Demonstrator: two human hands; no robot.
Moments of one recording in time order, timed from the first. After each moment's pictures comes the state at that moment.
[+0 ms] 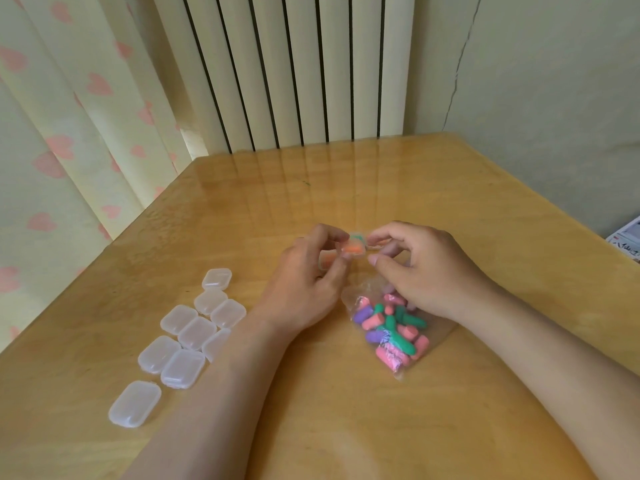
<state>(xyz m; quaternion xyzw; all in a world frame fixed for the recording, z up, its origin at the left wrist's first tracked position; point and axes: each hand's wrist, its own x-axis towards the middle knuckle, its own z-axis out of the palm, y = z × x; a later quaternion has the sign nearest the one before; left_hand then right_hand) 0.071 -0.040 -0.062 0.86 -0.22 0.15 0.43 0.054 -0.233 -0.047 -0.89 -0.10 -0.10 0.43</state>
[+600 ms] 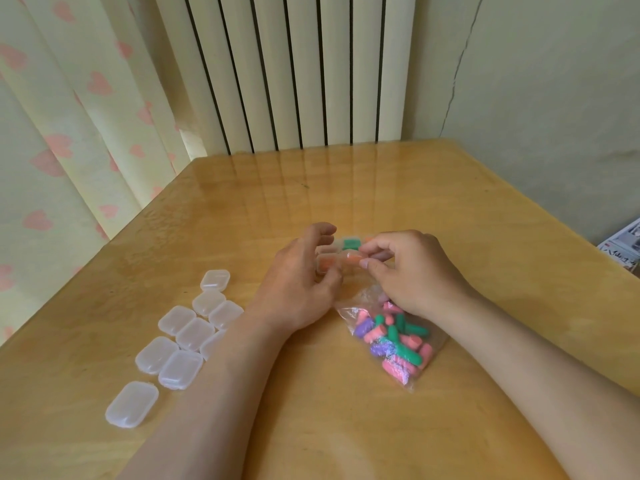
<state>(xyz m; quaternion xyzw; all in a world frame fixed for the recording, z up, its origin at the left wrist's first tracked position) 0.076 -0.034 -0.061 0.88 -0.21 0.15 0.39 0.064 -0.219 -0.050 -0.91 -0.06 -0.13 0.38</state>
